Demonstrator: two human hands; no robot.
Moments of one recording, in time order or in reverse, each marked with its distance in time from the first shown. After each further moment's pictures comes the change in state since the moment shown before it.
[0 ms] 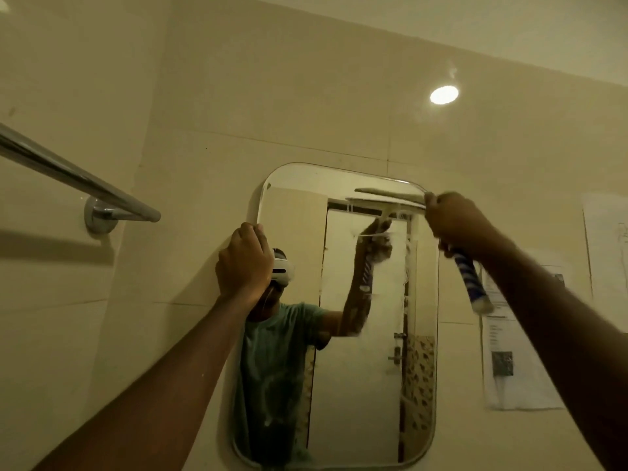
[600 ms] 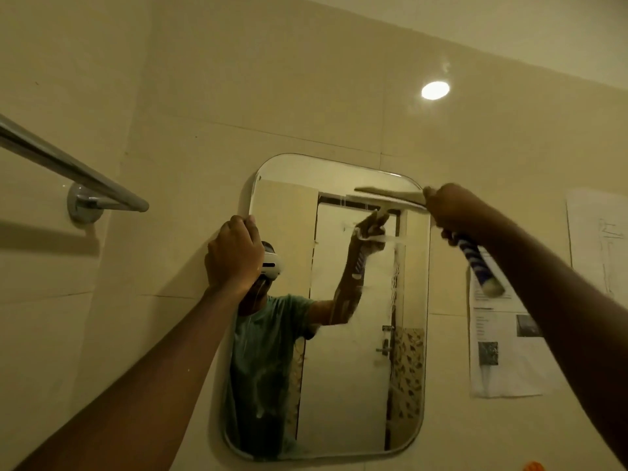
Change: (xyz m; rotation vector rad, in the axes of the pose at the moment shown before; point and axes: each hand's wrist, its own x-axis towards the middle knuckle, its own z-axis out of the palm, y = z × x) left_hand 0.003 -0.006 0.003 -0.028 -0.018 -0.004; right_hand 0.001 -0.003 -0.018 -0.038 -0.092 0.105
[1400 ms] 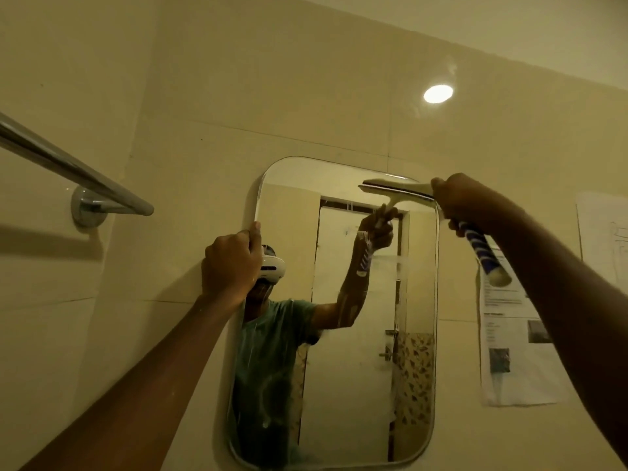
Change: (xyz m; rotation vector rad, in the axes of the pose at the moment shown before) left_hand -0.001 -0.014 -0.013 -0.014 -0.036 0.146; right_hand 0.020 -0.013 -0.001 0.033 0.029 0.027
